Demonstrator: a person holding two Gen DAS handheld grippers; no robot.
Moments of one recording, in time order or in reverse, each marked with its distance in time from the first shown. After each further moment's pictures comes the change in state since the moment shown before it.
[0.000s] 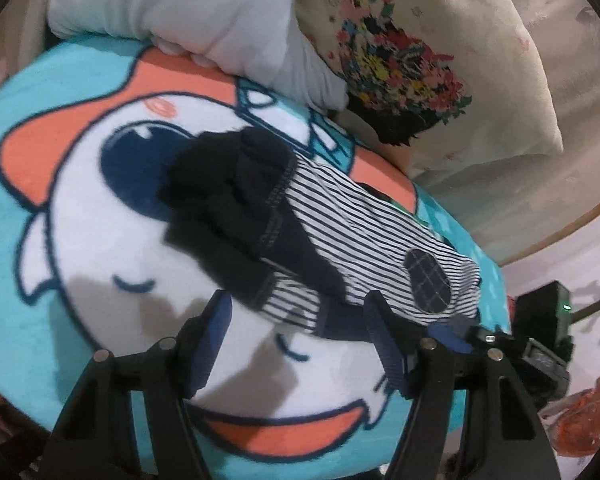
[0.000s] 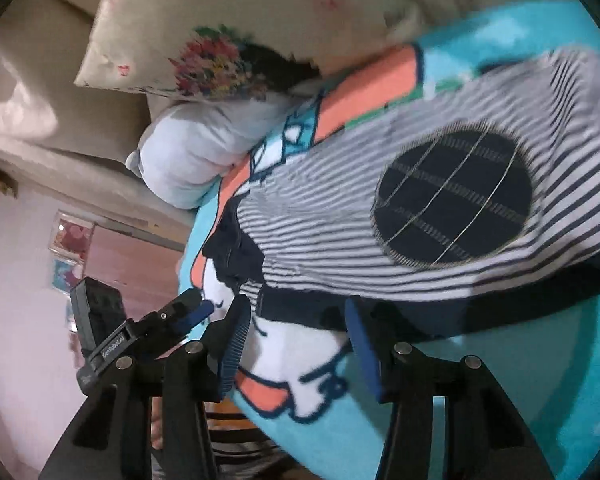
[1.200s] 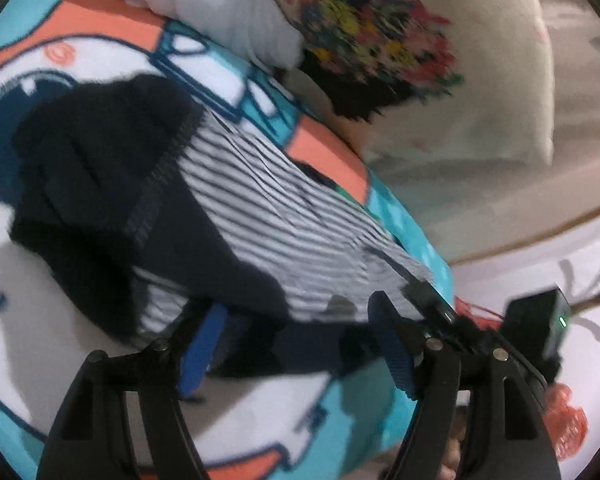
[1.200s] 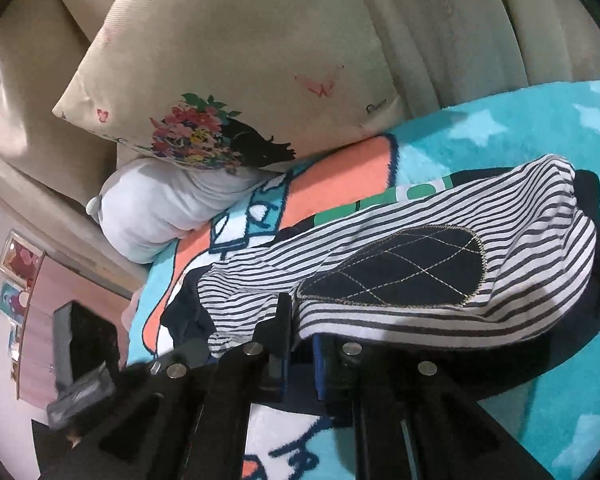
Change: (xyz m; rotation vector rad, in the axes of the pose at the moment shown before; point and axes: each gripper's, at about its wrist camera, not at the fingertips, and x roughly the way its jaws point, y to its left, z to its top) left arm 0.056 -0.021 0.021 -0.098 0.103 -0.175; right arm -0.023 0.026 0.021 -0.118 -0.265 -0.249
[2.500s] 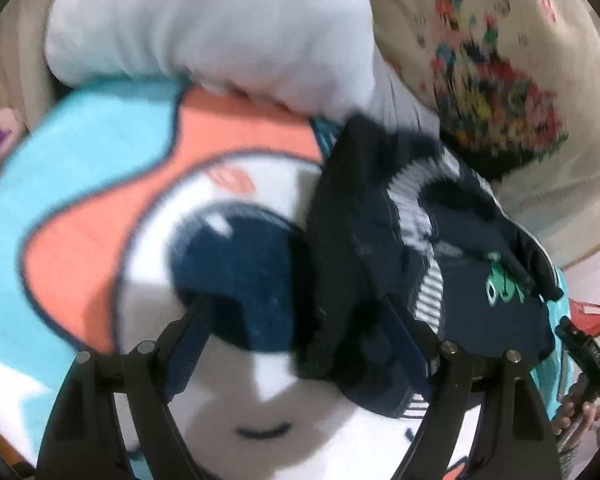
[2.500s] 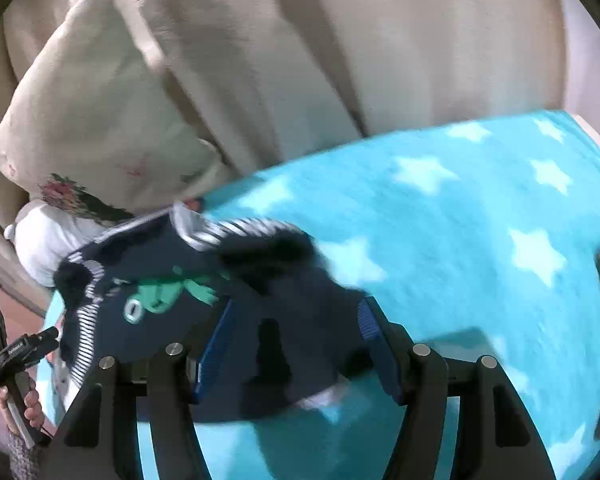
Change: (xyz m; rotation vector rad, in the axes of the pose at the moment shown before) left arm -0.039 0.066 0.052 0.159 -0.088 0.390; right arm -0.074 -0.139 0.011 0.004 -0.115 -0.348
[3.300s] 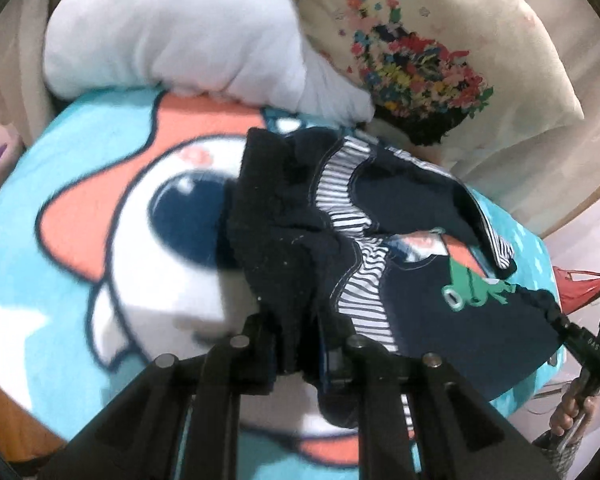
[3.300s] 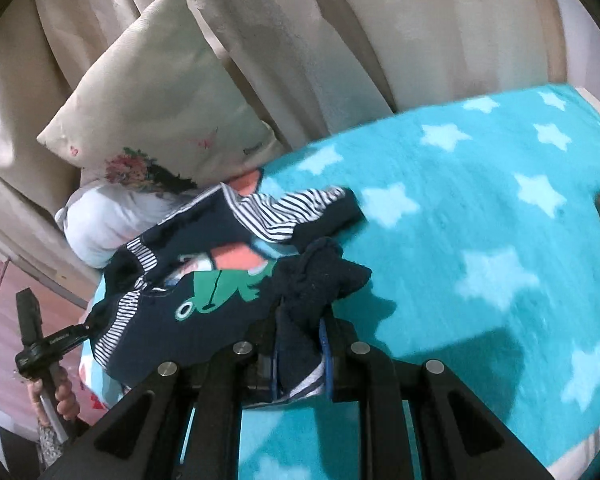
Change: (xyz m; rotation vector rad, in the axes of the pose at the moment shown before) left arm -0.069 -0.027 -0.030 0.072 -0.007 -0.016; right arm -0.052 0.020 -0.040 0.015 0.063 0.166
